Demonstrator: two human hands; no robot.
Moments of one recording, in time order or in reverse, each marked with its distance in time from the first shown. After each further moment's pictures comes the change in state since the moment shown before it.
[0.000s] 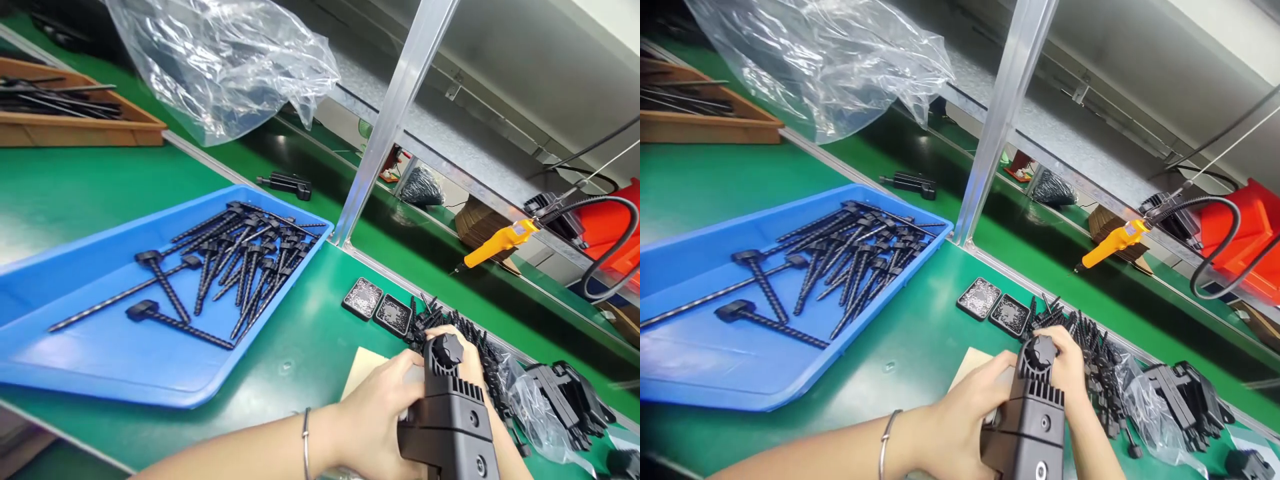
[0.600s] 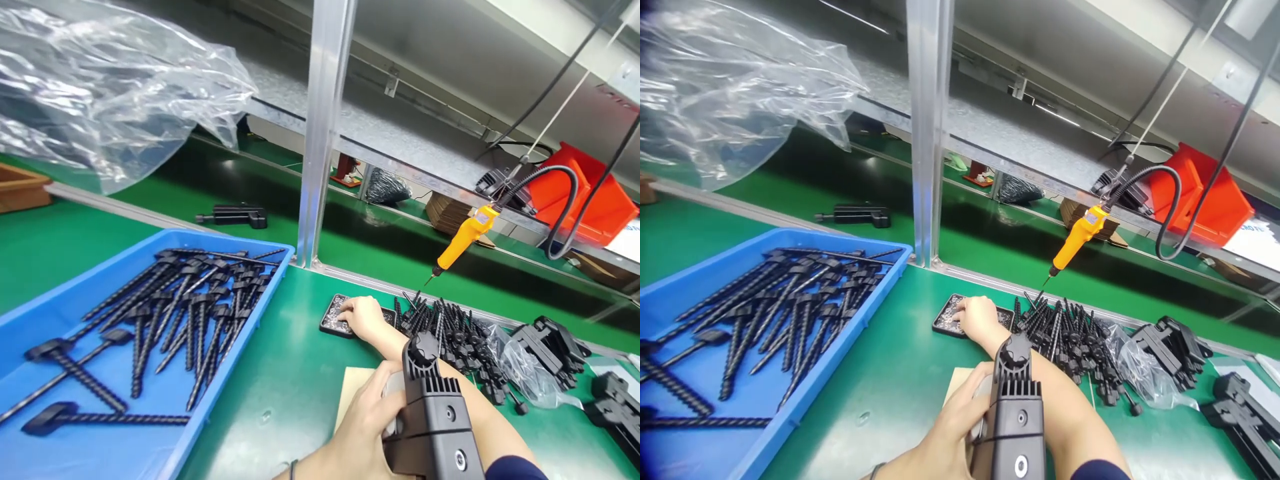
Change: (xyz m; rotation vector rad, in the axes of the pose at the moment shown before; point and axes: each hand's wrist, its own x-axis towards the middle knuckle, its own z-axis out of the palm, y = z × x) left_hand -0.014 -0.007 -0.001 -0.094 -0.062 -0.111; right_hand 0.124 -0.005 0.132 -0.280 -0.391 0.143
